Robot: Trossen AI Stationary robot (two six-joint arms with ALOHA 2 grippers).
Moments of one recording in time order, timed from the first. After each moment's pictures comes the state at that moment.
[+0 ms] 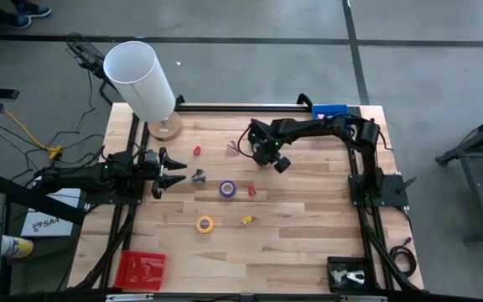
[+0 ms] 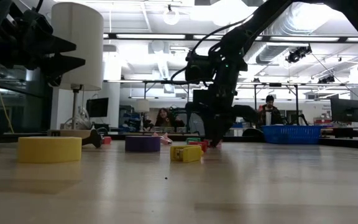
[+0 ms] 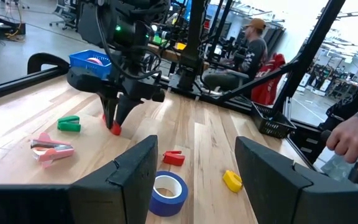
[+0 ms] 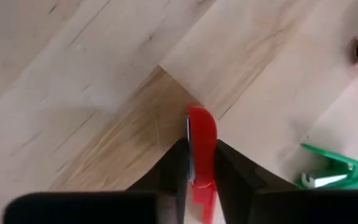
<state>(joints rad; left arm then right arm) 0.06 0.01 0.02 0.00 0.01 -0.29 -0.37 2.03 1.32 -0.60 -0.13 -1.09</state>
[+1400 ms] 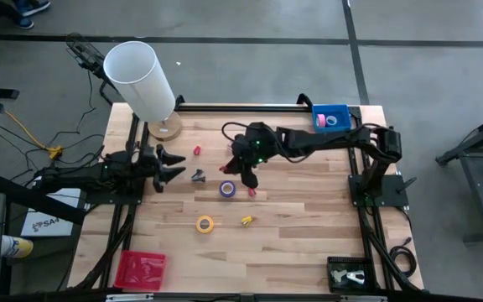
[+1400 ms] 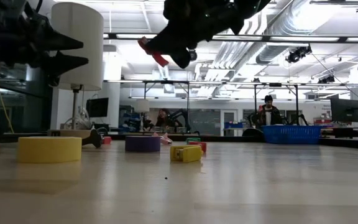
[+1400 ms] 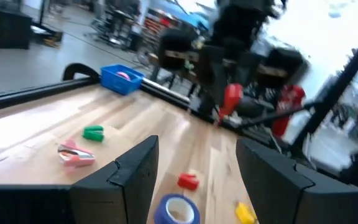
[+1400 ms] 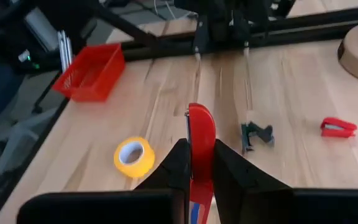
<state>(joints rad) 0.06 0.01 0.02 0.06 -0.14 -0.40 -0.15 1.79 1.33 -0.03 -0.40 0.06</state>
